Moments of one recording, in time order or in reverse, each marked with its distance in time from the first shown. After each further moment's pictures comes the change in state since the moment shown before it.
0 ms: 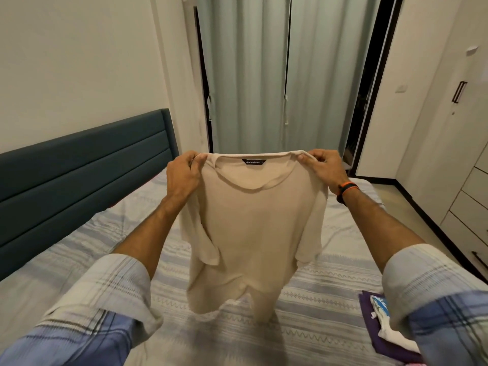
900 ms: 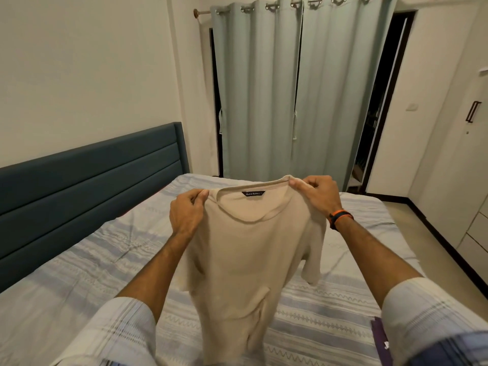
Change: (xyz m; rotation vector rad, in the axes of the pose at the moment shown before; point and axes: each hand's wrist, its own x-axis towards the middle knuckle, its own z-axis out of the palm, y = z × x) left_hand -0.040 -0.023 -0.002 -0.043 0.077 -0.205; right_hand -0.018 -0.015 0.035 -0.088 -0.012 -0.083
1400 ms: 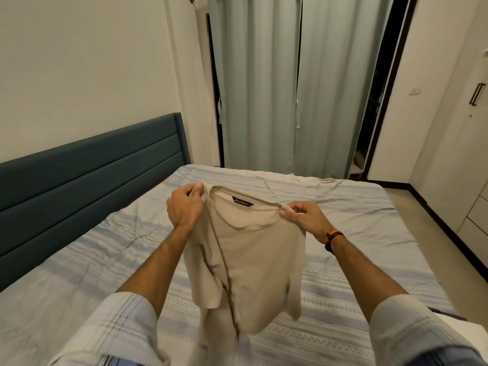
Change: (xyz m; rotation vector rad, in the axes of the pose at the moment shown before) left_hand -0.022 0.002 -0.012 -0.001 0.084 -0.130; right_hand -0.081 0.029 0.028 0.304 -0.370 0.190
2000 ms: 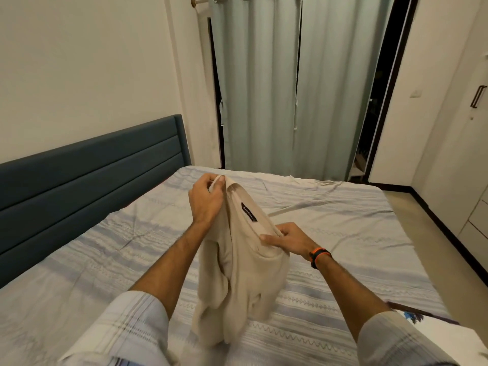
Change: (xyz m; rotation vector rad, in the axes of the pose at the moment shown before) left_hand -0.040 0.055 0.043 -0.184 -0.094 0.172; right_hand -0.030 0.020 0.004 -0.082 -0.271 0.145
